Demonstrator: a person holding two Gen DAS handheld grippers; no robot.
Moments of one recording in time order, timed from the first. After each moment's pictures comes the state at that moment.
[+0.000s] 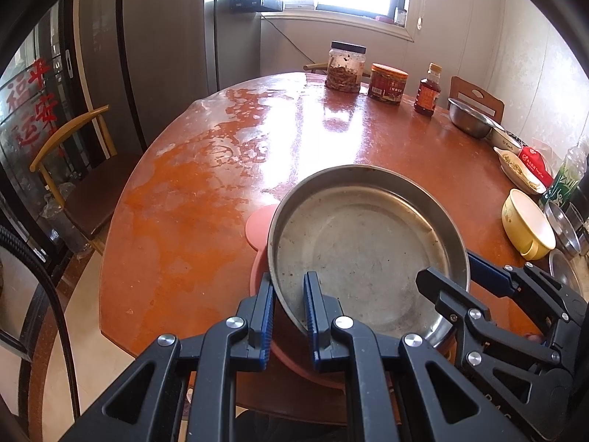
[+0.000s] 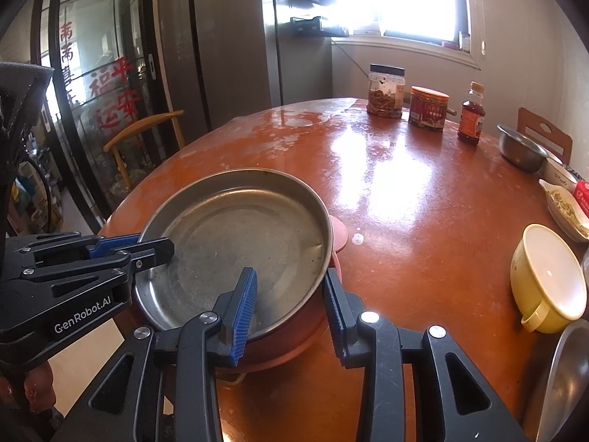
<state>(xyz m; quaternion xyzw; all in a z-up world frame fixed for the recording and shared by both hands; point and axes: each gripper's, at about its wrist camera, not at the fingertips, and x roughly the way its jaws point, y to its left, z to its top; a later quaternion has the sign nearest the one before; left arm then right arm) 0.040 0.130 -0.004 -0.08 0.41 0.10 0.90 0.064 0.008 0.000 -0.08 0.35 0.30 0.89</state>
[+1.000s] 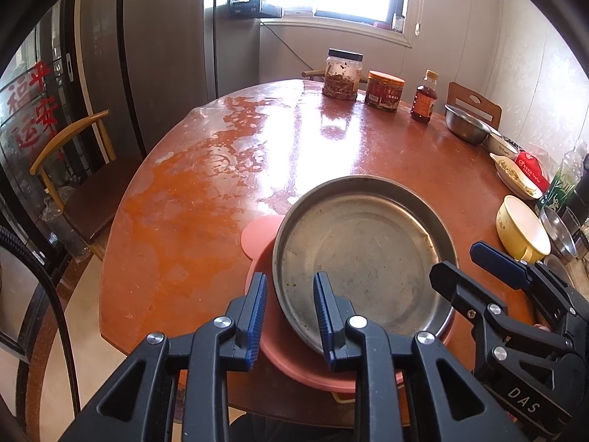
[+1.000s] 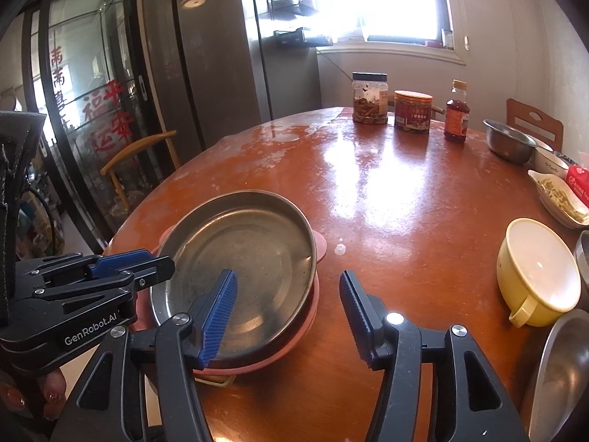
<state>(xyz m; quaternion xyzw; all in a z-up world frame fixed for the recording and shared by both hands) 0.039 0.127 0.003 -0.08 0.40 0.09 0.91 0.063 -0.012 0.013 -0.04 0.34 0.29 0.90</state>
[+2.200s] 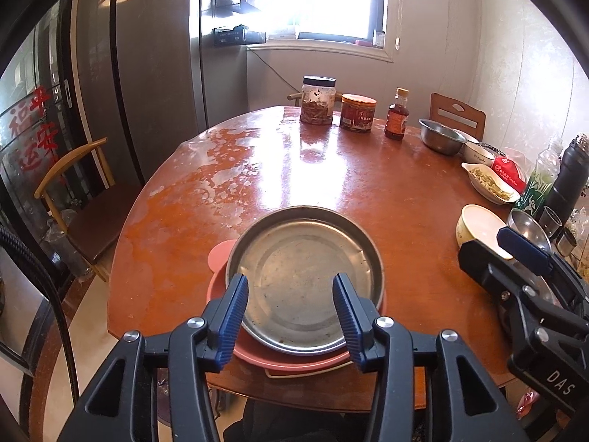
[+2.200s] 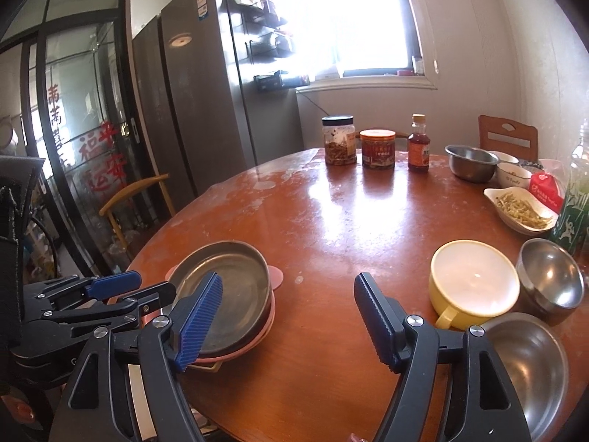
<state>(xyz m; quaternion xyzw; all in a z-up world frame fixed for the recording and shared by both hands) 0.016 0.074 0.048 -0.06 0.37 0.09 0.92 0.037 -0.080 0.065 0.01 0.27 0.26 0.93</state>
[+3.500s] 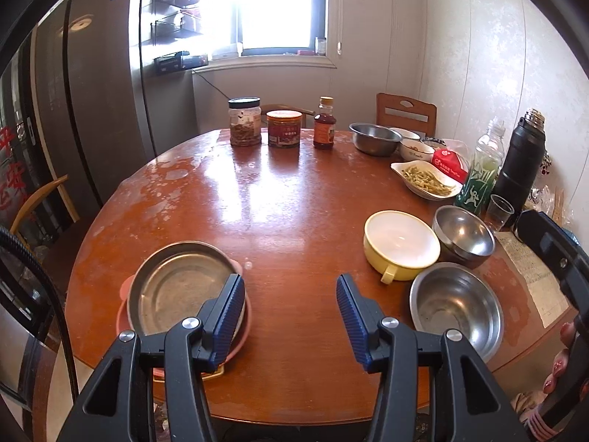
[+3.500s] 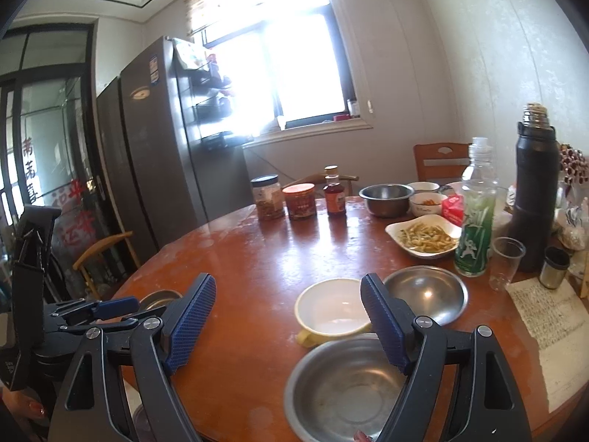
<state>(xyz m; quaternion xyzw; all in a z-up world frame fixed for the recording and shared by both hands) 0.032 -0.037 0.080 -0.02 0.35 0.01 0.94 0.007 -0.227 0.112 0.06 0.19 0.18 0.96</state>
